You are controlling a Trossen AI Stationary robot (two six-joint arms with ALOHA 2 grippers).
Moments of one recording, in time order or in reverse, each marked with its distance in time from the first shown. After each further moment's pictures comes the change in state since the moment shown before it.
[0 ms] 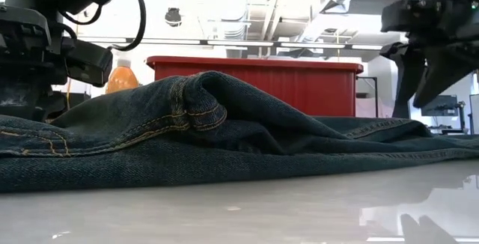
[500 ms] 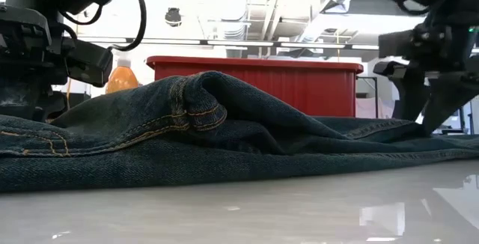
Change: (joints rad) left arm 0.001 0.000 0.000 0.000 0.007 0.001; right arm -0.017 0.166 0.000 0.009 -0.027 -0.087
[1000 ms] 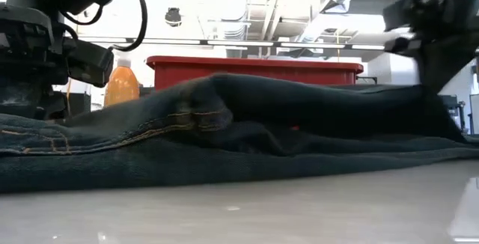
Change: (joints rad) left arm 0.000 0.000 0.000 0.003 0.005 -0.008; right arm 0.007 -0.115 0.135 -0.316 -0.078 0.120
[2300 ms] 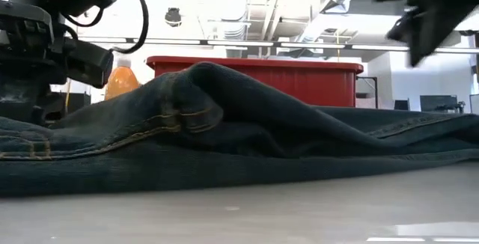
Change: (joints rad) left arm 0.000 -0.001 0.001 -0.037 0.067 -0.029; right arm -0.075 -0.064 0.062 0.194 -0.164 0.207
